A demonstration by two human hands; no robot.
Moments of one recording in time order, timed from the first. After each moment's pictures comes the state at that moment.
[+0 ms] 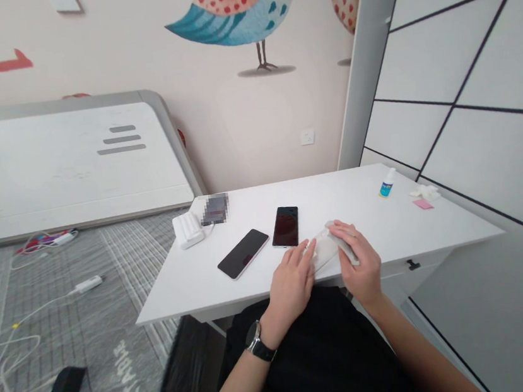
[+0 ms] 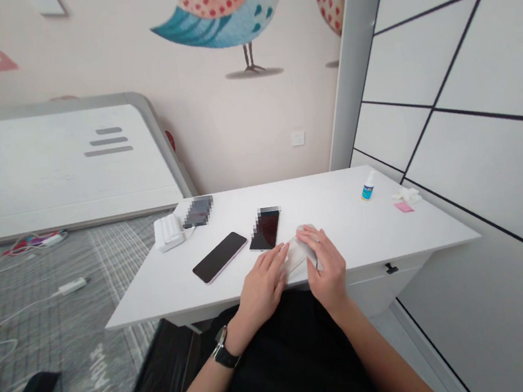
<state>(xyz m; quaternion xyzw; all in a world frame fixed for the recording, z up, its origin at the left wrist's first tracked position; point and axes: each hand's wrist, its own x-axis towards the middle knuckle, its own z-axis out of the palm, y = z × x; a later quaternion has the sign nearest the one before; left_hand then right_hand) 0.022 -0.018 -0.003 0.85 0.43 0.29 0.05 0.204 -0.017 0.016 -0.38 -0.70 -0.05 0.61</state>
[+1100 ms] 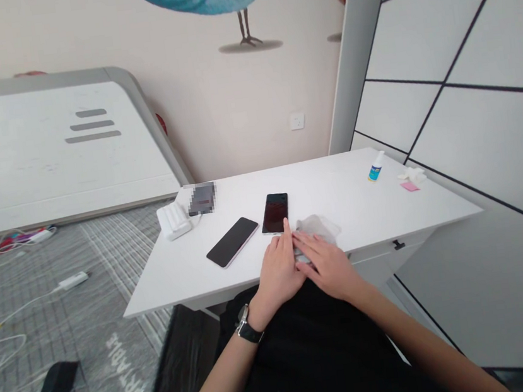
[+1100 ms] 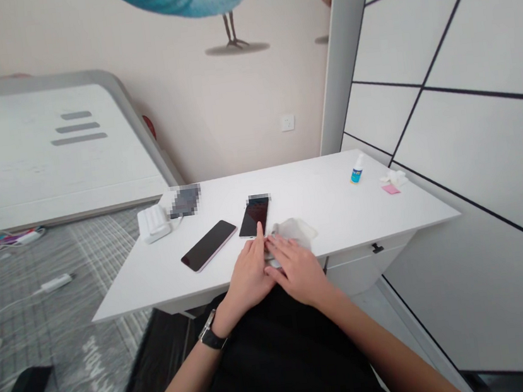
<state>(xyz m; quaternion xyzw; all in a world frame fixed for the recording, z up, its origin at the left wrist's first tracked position) 0.024 -0.021 0.005 0.83 0.48 0.26 0.09 0.196 -0.032 -0.011 -0.43 -0.86 0.00 0.28</state>
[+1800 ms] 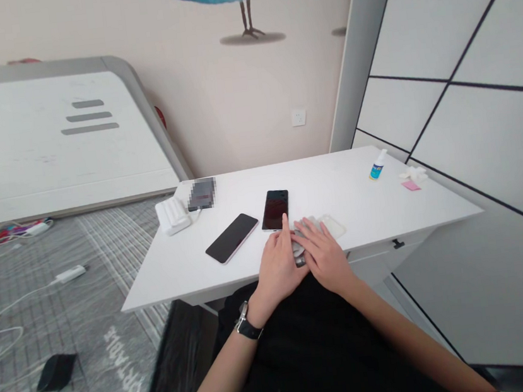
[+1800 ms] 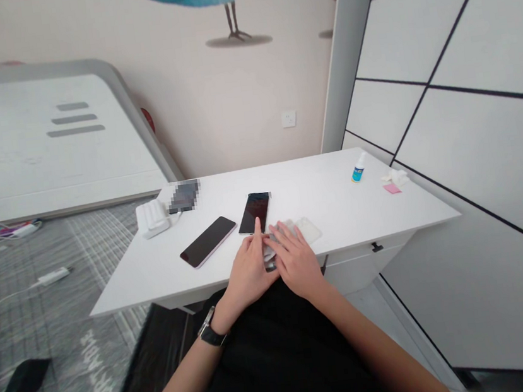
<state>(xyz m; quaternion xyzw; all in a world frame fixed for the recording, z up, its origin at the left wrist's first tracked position) 0.025 -0.020 0.004 0.82 0.48 0.30 0.10 0.187 -0.022 -0.018 -0.44 -0.84 -0.02 0.32</state>
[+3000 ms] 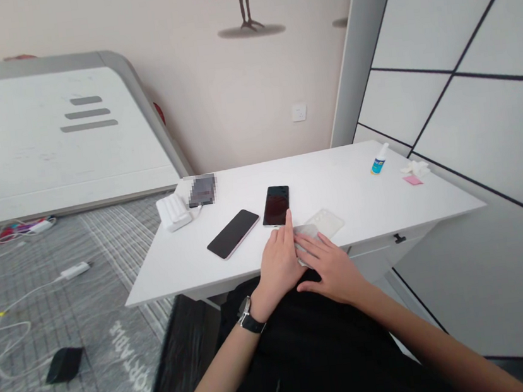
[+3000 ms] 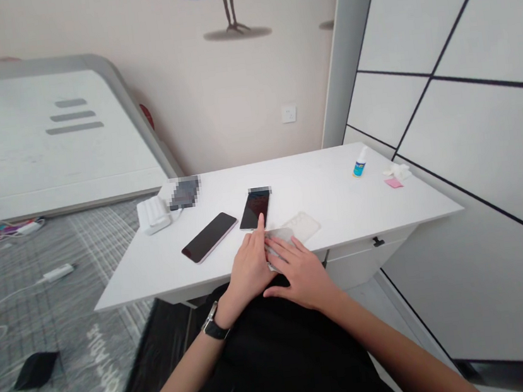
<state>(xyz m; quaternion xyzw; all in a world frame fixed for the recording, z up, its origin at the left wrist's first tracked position) 0.027 -0.021 0.003 0.82 0.51 0.24 0.04 0.198 -0.044 -0.013 -0.39 -0.90 0.01 0.22</state>
